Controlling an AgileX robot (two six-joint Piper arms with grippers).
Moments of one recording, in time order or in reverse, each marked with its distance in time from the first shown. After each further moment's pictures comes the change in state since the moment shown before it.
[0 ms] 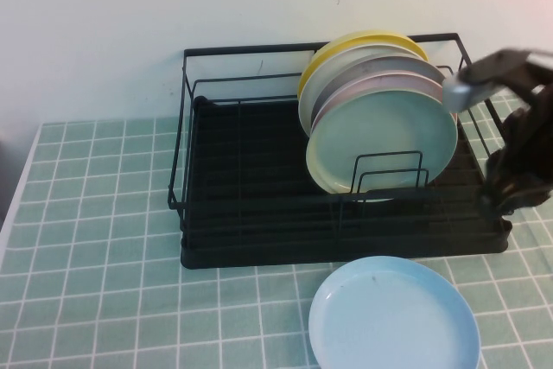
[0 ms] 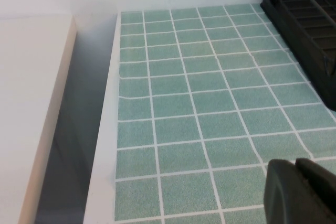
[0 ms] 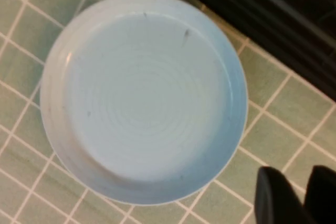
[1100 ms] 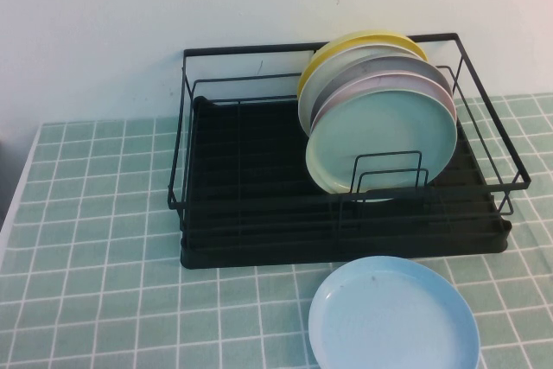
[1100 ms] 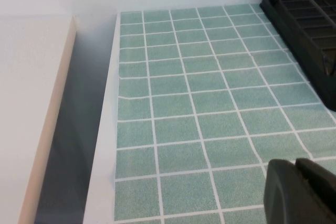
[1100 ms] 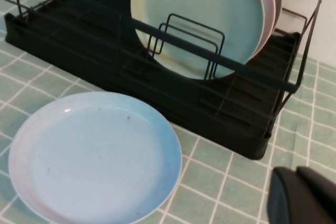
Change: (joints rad) right arm 0.000 -1.301 0.992 -0.051 -0.627 0.033; left arm 0.000 0.000 0.000 0.000 0.000 -0.003
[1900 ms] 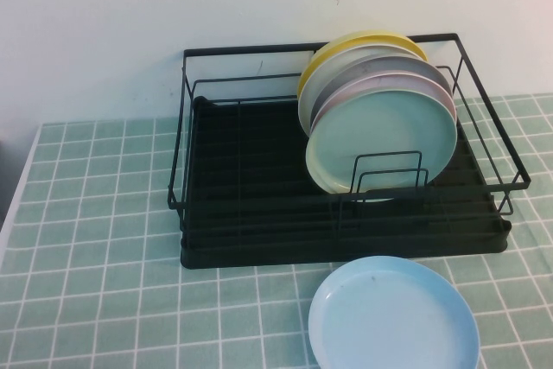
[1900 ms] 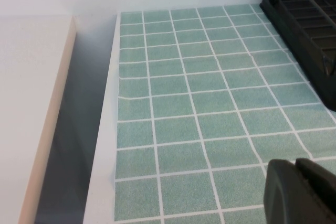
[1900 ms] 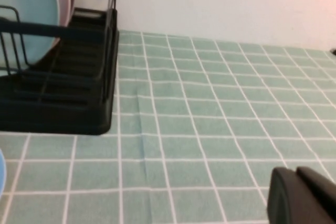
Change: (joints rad) right arm -0.343 -0.306 0.338 -0.297 -0.196 0.348; left arm 0.000 0.000 0.000 0.000 0.000 0.002
